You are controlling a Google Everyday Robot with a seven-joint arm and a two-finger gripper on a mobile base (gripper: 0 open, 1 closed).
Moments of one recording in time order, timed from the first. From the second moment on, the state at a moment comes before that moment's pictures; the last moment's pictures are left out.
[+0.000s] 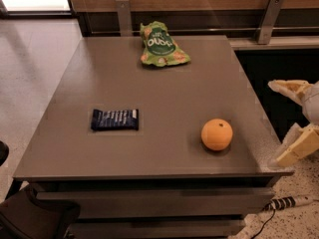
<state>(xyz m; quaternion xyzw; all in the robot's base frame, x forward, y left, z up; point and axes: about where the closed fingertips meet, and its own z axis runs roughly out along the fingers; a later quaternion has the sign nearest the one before) 0.430 -0.227 0.884 -0.58 0.73 0.14 0.35</state>
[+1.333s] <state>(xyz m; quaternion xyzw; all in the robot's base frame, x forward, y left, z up) 0.424 -0.167 0.877 -0.49 0.66 0.29 0.49</state>
